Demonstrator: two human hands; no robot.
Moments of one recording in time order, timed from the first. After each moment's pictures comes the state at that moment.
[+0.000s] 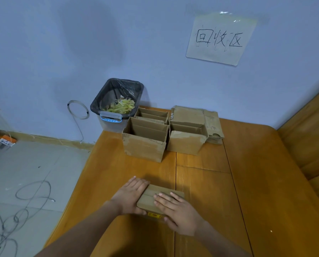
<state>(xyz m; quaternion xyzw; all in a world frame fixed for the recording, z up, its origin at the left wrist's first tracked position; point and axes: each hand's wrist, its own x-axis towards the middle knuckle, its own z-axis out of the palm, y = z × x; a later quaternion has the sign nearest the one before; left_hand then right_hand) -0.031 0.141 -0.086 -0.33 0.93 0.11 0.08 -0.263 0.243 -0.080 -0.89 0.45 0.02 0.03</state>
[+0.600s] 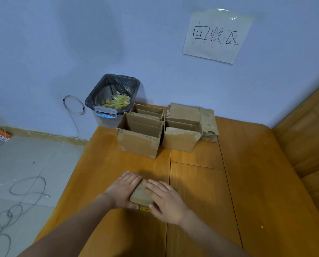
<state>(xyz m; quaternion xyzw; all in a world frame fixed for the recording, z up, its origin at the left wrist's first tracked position) -0.034 0.142 -0.087 -0.35 0.93 0.11 0.08 -0.241 0.230 -0.063 -0.88 0.47 -0.08 0.05</state>
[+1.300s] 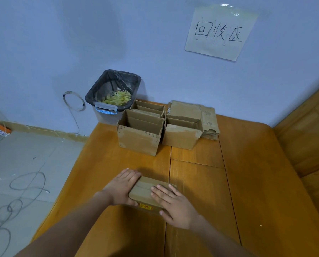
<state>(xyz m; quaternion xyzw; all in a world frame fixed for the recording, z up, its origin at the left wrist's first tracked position) -0.030 0.141 -0.091 -0.35 0.93 0.13 0.05 -0.279 0.250 -0.092 -0.89 0.46 0.03 0.00</state>
